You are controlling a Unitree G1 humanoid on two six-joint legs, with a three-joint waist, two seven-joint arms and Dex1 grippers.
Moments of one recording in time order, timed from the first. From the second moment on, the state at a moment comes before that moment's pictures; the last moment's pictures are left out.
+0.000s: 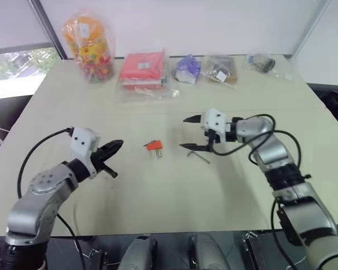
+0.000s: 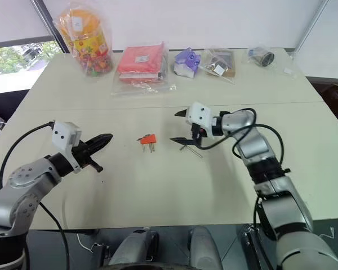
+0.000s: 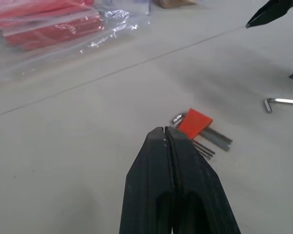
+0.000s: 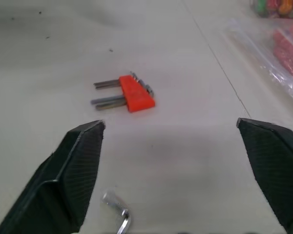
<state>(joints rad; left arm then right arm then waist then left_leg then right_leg) -0.07 0.58 0.19 -0.48 -0.53 0.60 -0.51 -0.81 -0.49 0.25 0.42 0.07 -0.03 1.11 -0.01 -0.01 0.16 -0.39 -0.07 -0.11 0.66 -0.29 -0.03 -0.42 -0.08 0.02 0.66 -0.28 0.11</state>
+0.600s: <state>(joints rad) 0.07 0.57 0.21 -0.66 -0.54 0.68 -0.43 -1.05 -0.26 0.31 1.13 -0.15 -0.44 1.03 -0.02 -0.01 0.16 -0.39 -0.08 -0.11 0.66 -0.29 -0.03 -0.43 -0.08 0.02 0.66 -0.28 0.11</state>
